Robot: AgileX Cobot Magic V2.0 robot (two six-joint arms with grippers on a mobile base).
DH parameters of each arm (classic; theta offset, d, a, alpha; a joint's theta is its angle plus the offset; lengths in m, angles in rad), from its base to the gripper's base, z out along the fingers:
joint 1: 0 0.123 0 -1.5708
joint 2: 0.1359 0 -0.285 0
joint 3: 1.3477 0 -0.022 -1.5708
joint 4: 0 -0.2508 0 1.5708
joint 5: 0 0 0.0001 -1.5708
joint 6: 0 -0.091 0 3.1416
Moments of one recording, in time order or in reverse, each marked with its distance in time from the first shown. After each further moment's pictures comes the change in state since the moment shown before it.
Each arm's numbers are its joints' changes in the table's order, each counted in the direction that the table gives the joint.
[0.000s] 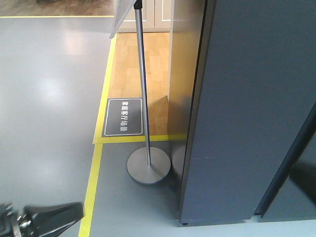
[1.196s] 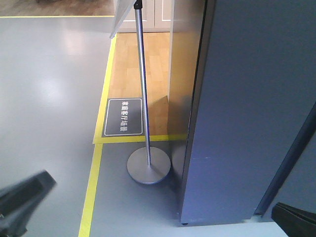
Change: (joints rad) left arm 0.000 -0.072 0.150 0.772 -0.235 0.008; right arm 0.000 -0.083 0.200 -0.007 0.013 0.000
